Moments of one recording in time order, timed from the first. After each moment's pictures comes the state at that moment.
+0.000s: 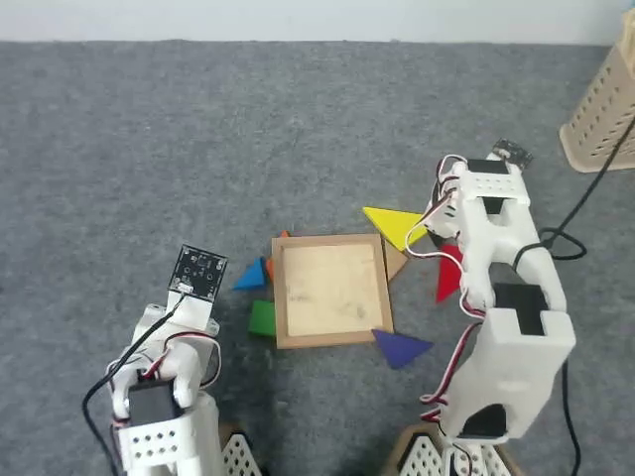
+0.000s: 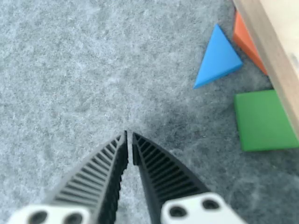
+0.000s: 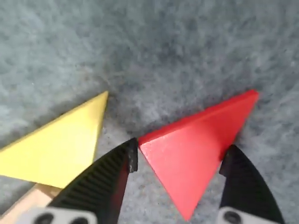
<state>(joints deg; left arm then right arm) -16.2 -103.4 96.9 73.6 -21.1 -1.1 20.9 8.4 67.0 -35.6</state>
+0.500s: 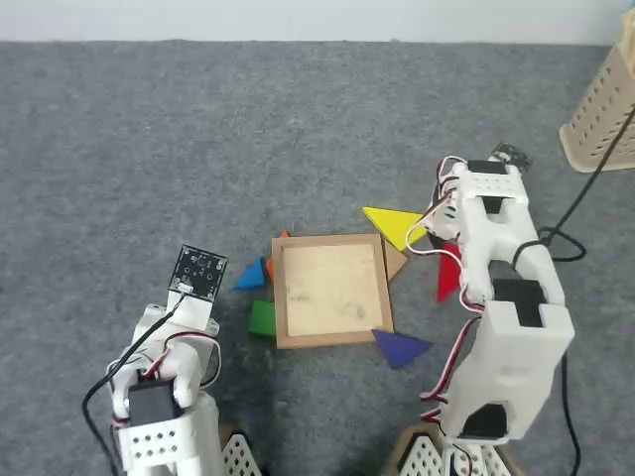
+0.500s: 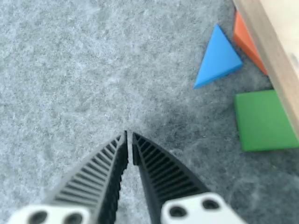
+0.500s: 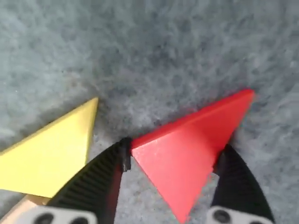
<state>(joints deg) -16.2 -103.4 96.9 73.6 -21.1 -0.5 24.0 7.1 66.9 -36.3</state>
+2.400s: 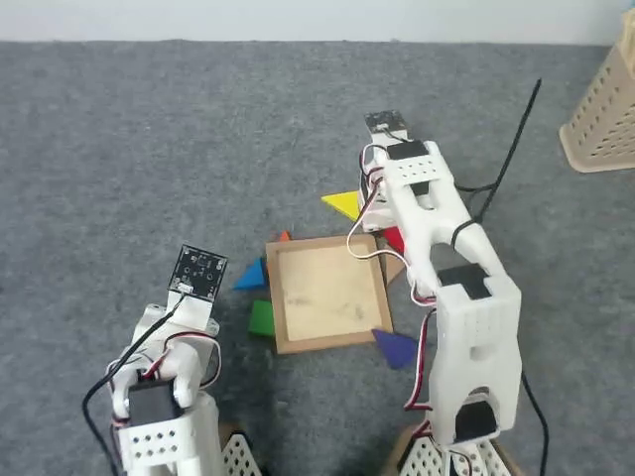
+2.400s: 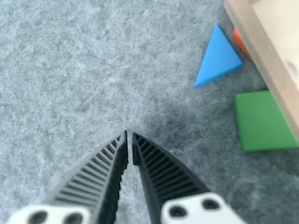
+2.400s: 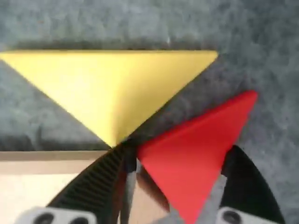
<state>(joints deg) -16.2 -103.4 96.9 73.6 -21.1 -16.4 35.3 -11.8 70.9 -3.0</state>
